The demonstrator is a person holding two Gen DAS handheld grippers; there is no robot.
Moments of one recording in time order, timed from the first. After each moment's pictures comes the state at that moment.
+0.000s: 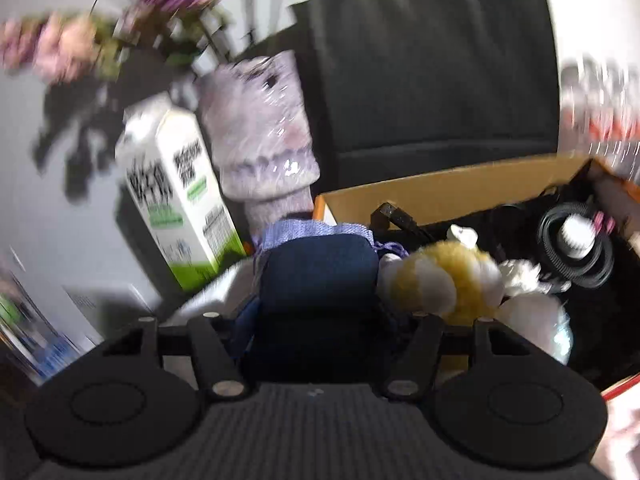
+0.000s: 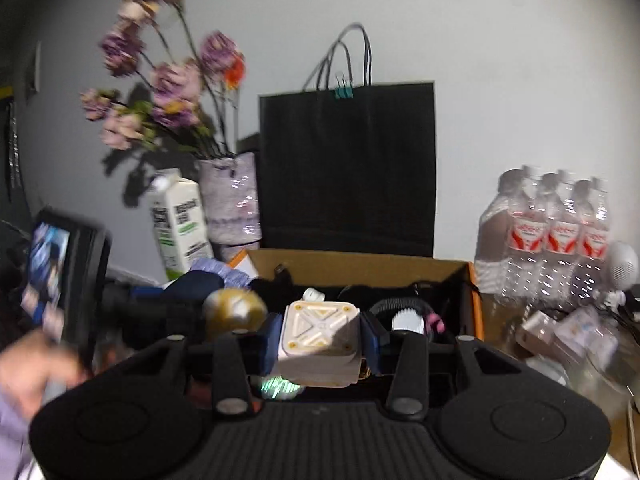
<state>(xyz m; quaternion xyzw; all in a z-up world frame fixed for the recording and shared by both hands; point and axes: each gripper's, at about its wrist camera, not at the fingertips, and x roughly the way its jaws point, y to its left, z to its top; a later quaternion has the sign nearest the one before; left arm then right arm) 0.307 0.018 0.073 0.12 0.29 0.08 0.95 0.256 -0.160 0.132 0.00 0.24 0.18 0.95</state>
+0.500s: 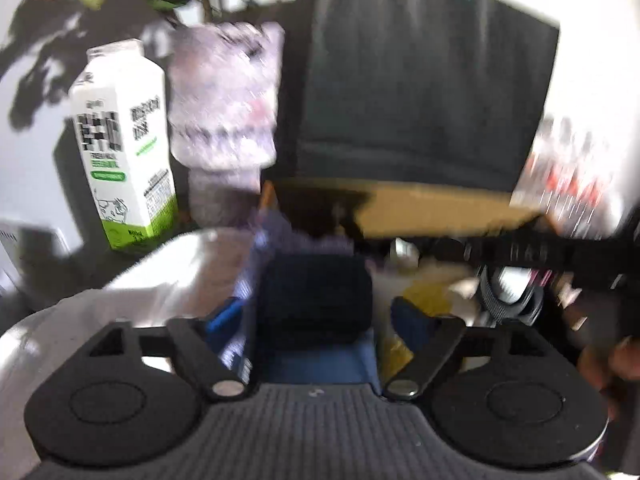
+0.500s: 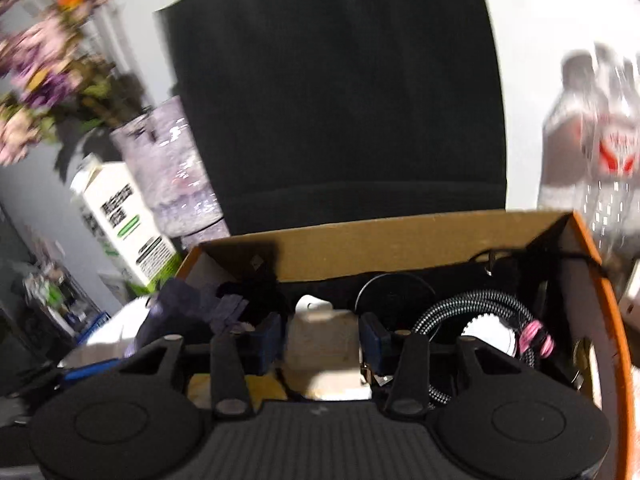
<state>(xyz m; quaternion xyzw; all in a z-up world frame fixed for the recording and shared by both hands) 0.315 0.060 0.094 -0.06 0.33 -0.02 0.94 0.388 -0.131 0.083 0.11 0.36 0.19 0.91</state>
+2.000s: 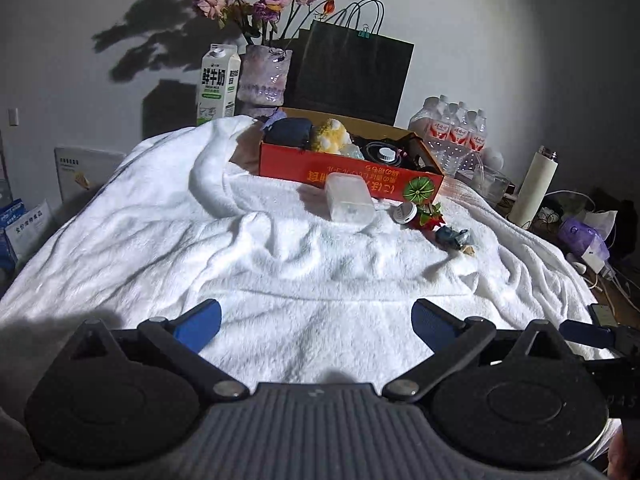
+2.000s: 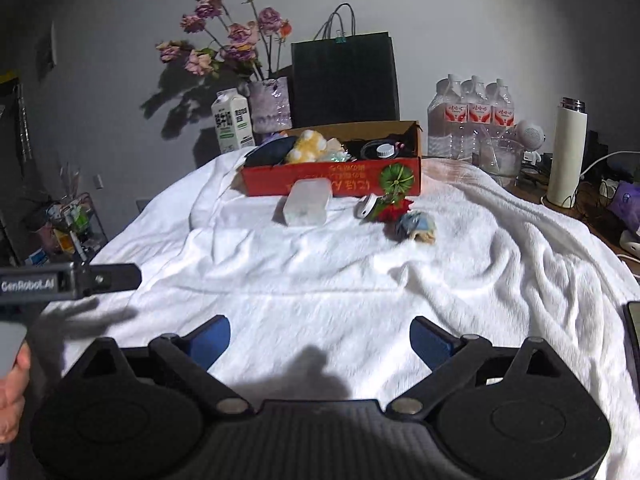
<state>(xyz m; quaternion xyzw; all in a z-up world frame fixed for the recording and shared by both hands) -0.138 0.010 0.082 -0.08 0.29 -0.01 0.95 -0.138 -0.230 0.074 0.01 0.29 0.16 0.94</state>
